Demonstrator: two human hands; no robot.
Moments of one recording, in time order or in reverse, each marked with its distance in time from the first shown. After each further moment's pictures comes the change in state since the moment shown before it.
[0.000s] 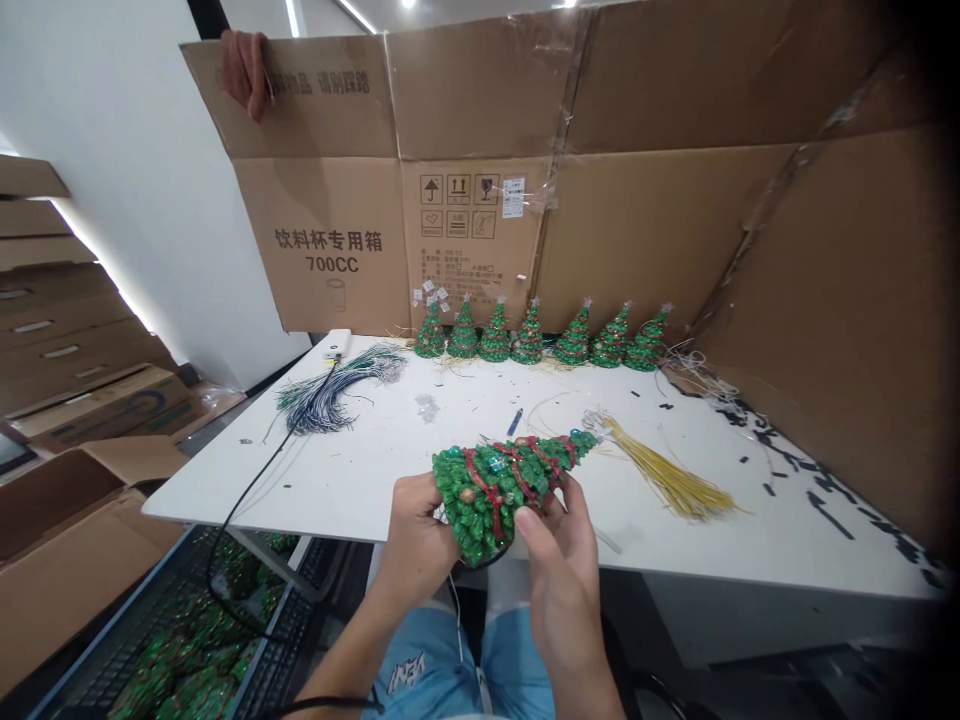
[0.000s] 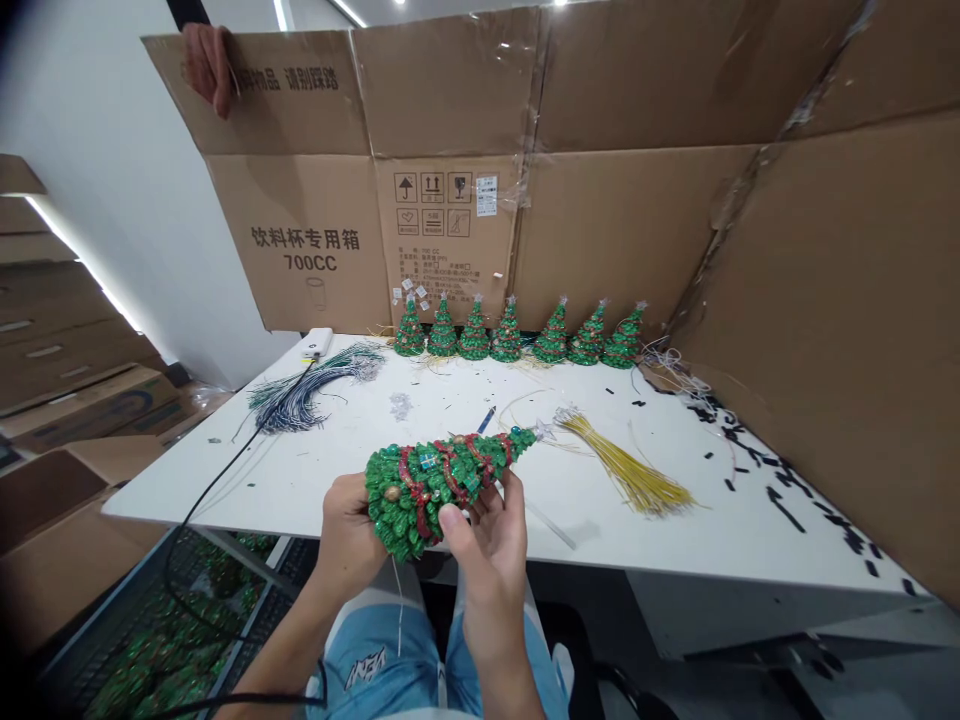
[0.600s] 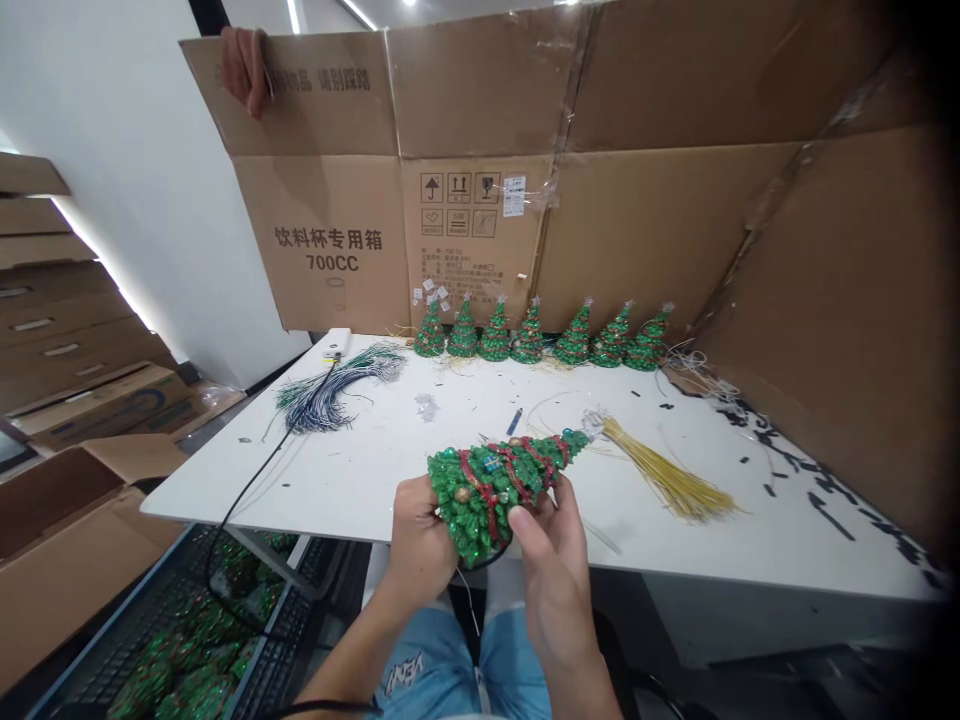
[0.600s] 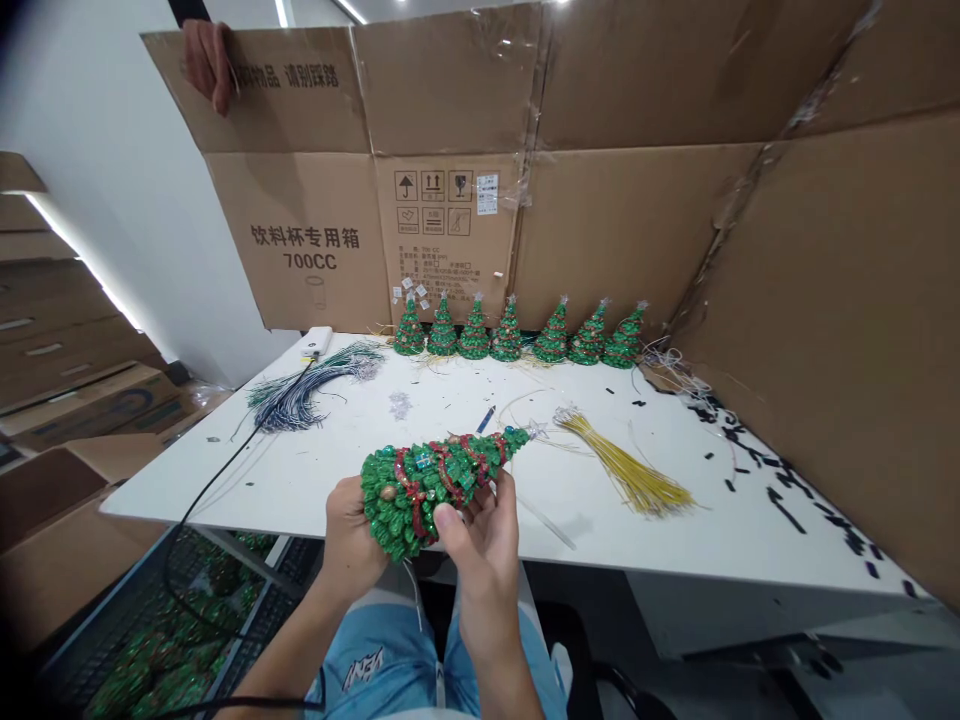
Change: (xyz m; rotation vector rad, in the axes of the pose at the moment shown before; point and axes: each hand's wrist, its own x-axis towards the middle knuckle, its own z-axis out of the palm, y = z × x) left_hand -0.002 -0.002 0.007 -0.095 0.019 -0.027; right_hand 0.003 0.008 -0.001 -0.007 -0.036 0.008
